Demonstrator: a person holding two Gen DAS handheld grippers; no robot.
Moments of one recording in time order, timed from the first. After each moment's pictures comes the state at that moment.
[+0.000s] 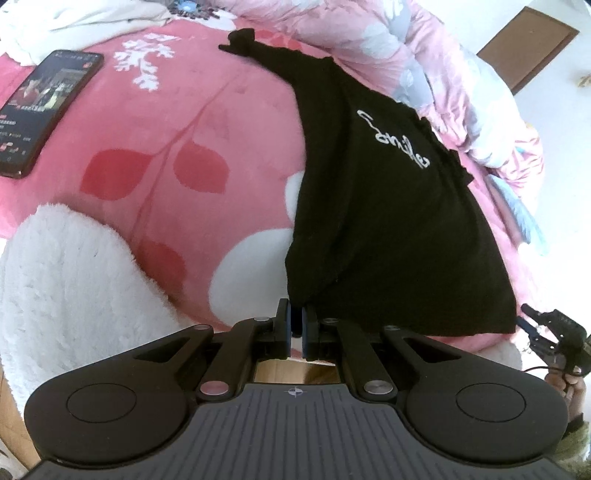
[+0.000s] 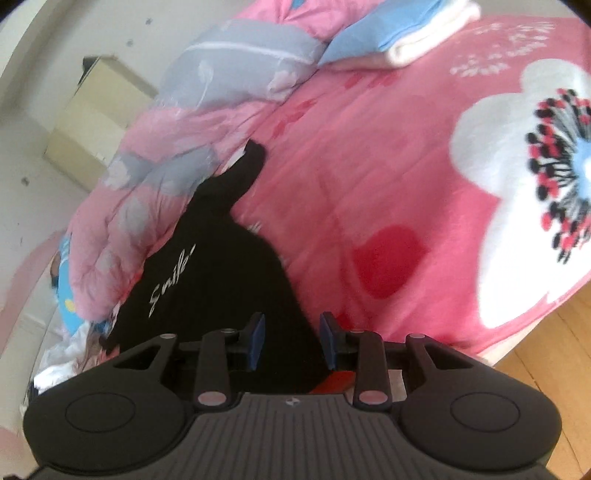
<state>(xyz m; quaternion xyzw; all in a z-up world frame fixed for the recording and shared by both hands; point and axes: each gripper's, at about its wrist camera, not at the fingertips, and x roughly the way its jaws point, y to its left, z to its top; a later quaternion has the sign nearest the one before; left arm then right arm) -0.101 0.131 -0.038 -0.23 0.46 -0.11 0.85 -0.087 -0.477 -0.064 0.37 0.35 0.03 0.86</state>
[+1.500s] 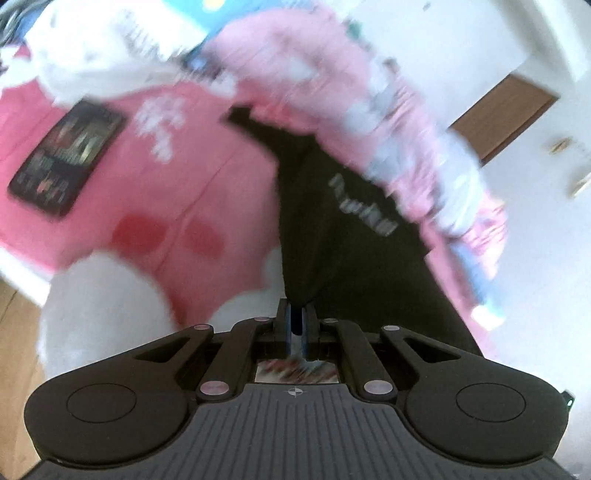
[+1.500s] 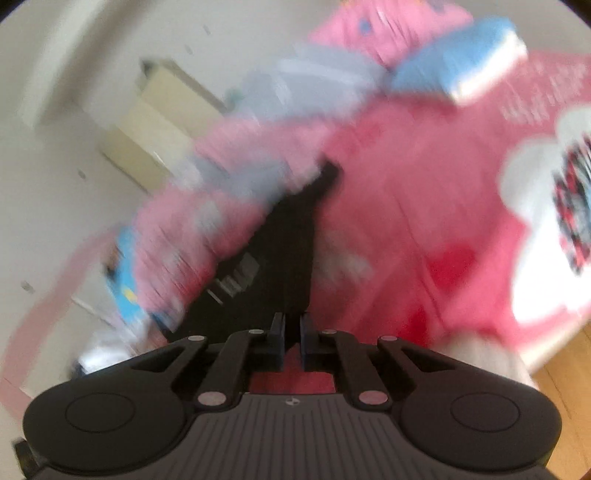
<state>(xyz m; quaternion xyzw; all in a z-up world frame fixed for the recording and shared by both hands) -0.134 0.161 0.003 -0.29 0.39 -0.10 0.87 -0.133 -0.459 -0.015 0.36 0.32 0.10 0.87</state>
